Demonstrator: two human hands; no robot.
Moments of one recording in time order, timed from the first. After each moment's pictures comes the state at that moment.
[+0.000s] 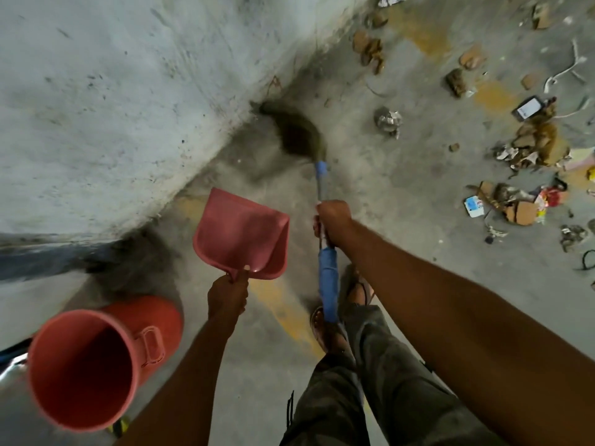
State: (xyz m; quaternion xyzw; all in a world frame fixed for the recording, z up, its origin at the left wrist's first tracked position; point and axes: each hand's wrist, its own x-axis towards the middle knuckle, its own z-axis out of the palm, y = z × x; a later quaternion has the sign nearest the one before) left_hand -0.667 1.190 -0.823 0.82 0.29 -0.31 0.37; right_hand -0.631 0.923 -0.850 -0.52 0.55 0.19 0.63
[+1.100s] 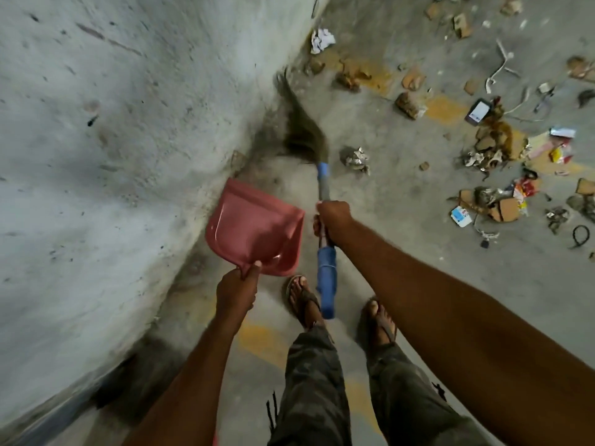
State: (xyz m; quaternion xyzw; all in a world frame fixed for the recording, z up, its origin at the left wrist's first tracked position) left_hand -0.435 1.053 -0.835 0.86 0.08 -0.39 0.32; right_hand -0.475 0.802 -0.846 -0.40 0.65 0.05 0.64
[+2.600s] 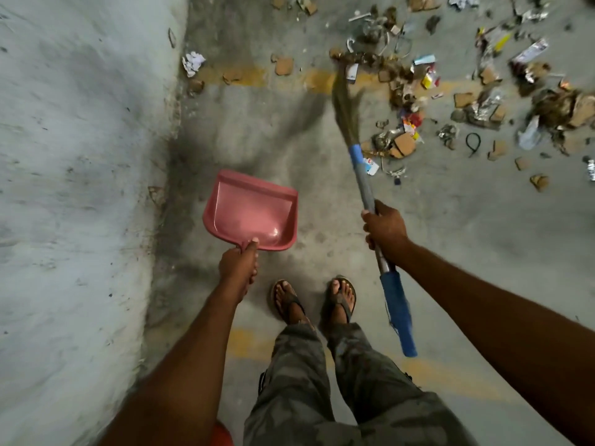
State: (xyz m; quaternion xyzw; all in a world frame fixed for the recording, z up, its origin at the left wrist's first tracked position) left_hand -0.601 0.894 -0.799 0.86 -0.01 -0.44 0.27; right_hand -0.854 0.718 -0.776 -0.44 0.71 -0.07 0.55
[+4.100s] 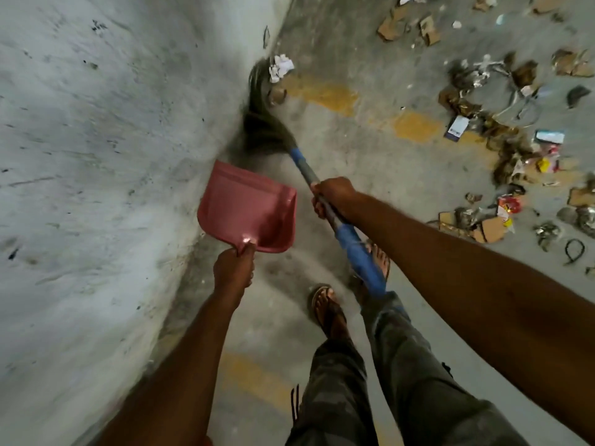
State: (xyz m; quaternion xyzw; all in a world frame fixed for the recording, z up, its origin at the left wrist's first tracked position) left_hand -0.368 0.788 -0.840 0.87 0.12 -0.37 0.31; right_hand -0.447 0.540 -0.838 -0.38 0.59 0.08 0.70
